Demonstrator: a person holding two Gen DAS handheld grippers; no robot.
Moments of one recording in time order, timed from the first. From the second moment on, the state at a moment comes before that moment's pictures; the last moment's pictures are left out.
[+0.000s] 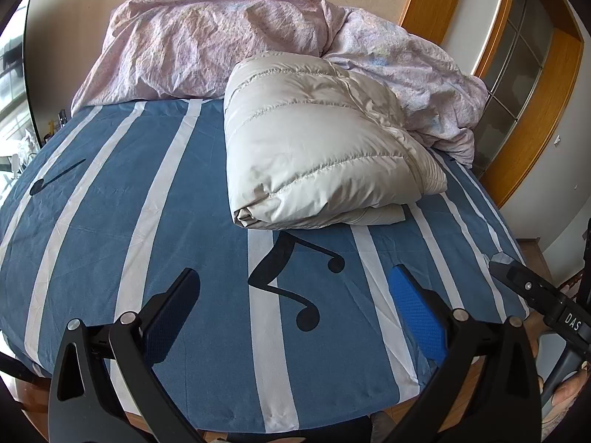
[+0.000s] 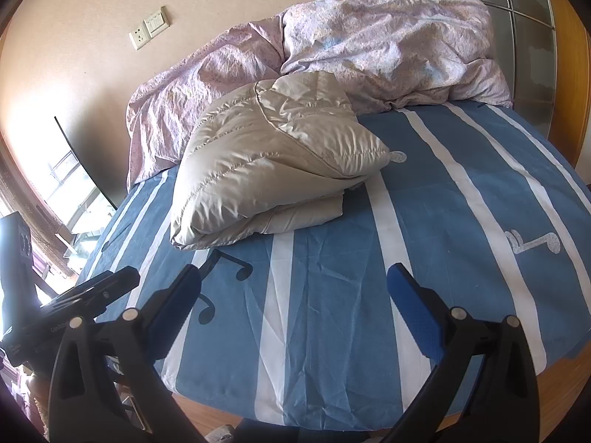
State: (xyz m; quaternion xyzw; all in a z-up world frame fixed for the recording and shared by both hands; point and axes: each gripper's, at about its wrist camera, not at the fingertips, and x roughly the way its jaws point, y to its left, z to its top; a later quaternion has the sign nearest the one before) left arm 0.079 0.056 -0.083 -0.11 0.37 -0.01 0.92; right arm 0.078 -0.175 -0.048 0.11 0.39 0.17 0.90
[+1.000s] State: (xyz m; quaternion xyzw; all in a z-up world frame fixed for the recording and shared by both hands) left arm 0.082 0.057 -0.087 -0.11 0.37 0.00 0.92; right arm 0.078 -0.175 -0.051 0.12 0.40 0.16 0.90
